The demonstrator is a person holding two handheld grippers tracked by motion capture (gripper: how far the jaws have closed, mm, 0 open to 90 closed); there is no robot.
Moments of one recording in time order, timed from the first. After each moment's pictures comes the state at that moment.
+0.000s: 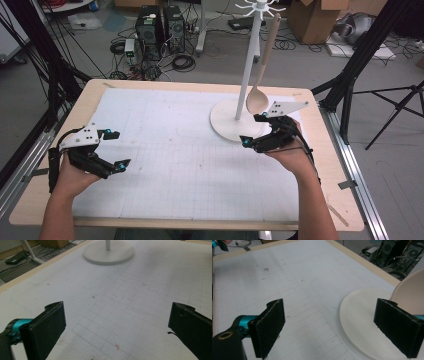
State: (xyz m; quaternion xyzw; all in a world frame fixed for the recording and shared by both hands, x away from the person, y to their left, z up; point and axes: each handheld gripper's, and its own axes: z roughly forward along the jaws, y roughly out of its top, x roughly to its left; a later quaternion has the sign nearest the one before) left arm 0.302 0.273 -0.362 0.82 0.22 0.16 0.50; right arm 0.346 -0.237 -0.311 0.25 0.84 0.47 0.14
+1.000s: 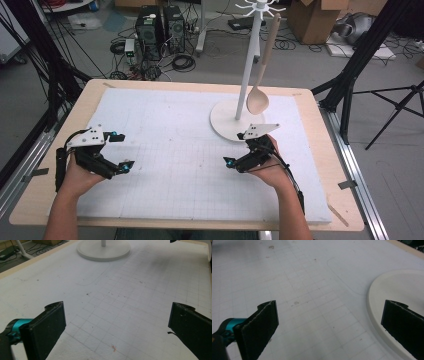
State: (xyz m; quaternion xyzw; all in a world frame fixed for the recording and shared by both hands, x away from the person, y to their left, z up) left arm 0.311 0.268 -0.377 0.82 0.22 0.13 0.51; right arm 0.344 -0.202 -0.386 0.23 0.85 0.45 0.11
